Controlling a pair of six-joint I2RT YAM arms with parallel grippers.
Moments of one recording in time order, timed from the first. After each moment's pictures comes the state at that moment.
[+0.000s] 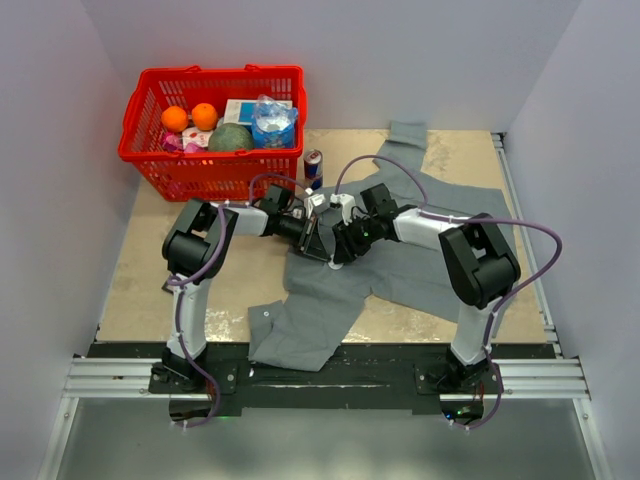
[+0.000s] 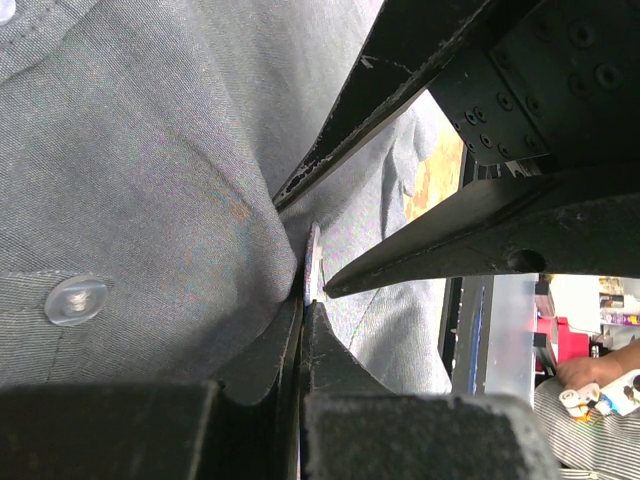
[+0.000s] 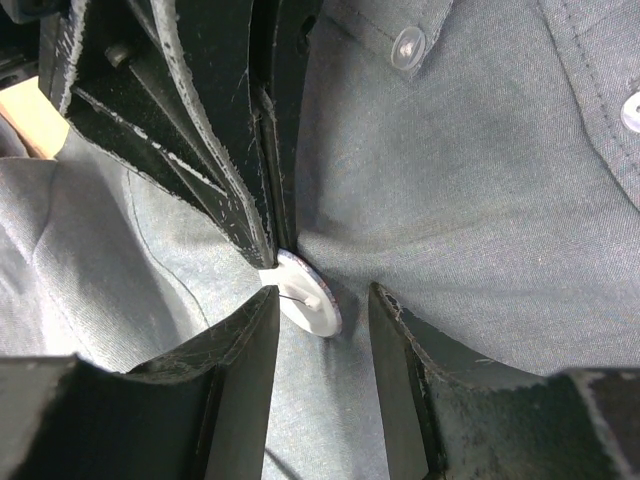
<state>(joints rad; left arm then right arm) -0.41 2.16 1.23 -0.04 1.12 -0.15 0.48 1.90 1.12 -0.24 -0.59 -0.12</state>
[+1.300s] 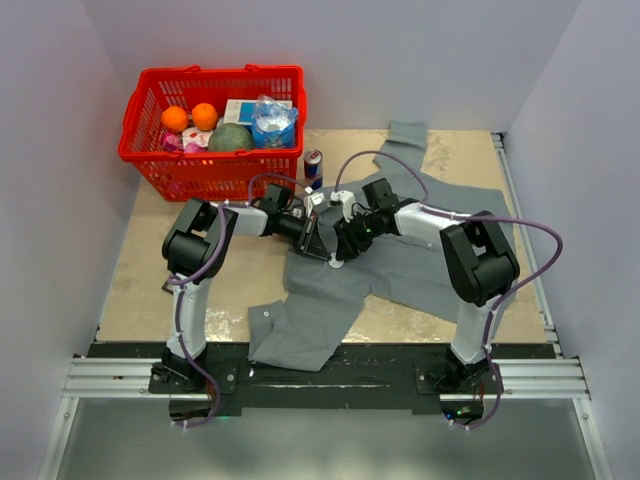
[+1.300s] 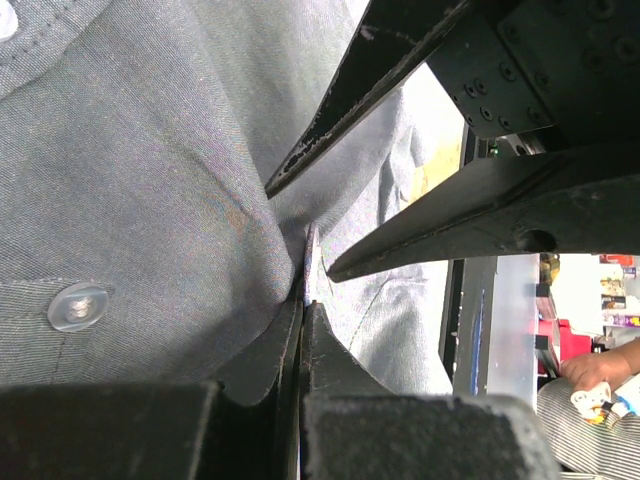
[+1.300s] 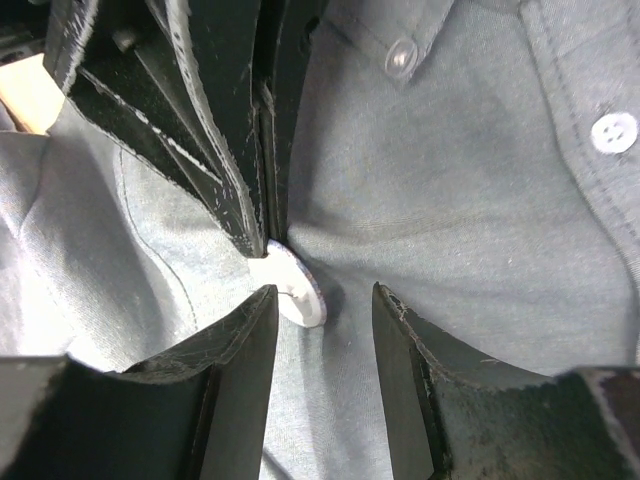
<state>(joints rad) -0.41 2.16 1.23 -0.02 1.12 -0.16 0.45 1.91 1.18 -0.32 -0.62 -0.23</state>
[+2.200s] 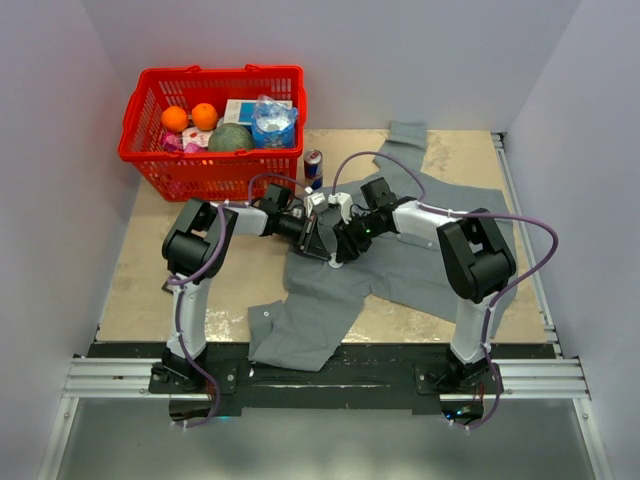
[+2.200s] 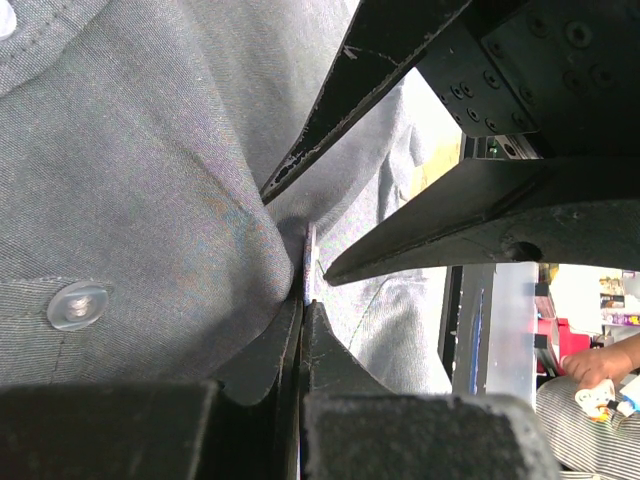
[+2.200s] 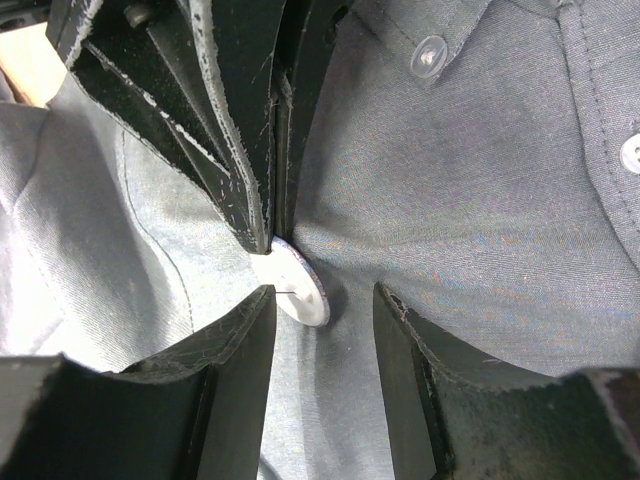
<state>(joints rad) -0.41 2.16 1.23 -0.02 1.13 -0.16 0.45 1.94 1.22 -0.37 -0.65 -0.31</state>
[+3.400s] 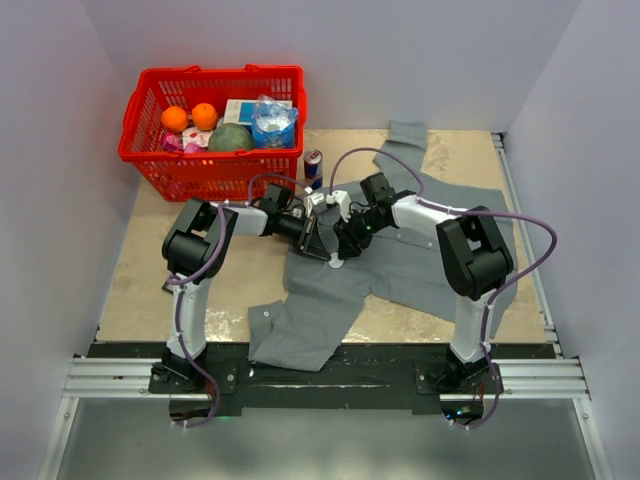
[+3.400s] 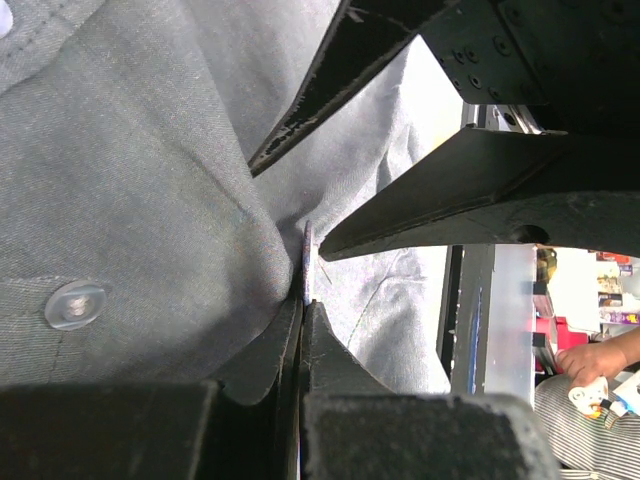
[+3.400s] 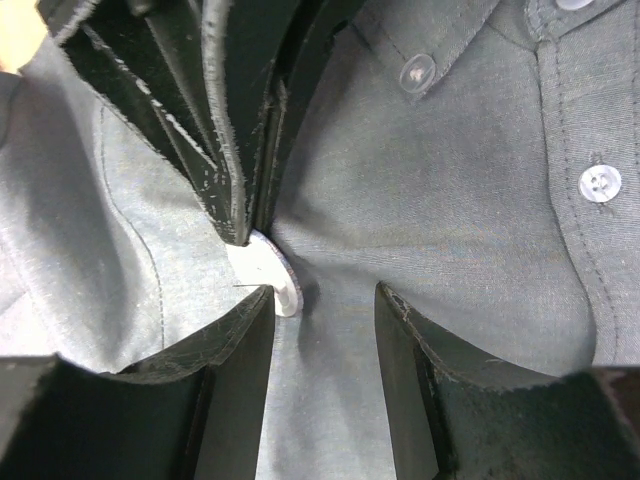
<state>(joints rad) -0.41 2.16 1.23 -0.02 1.13 -0.16 0.44 1.96 1.28 -0.46 -0.65 -0.47</state>
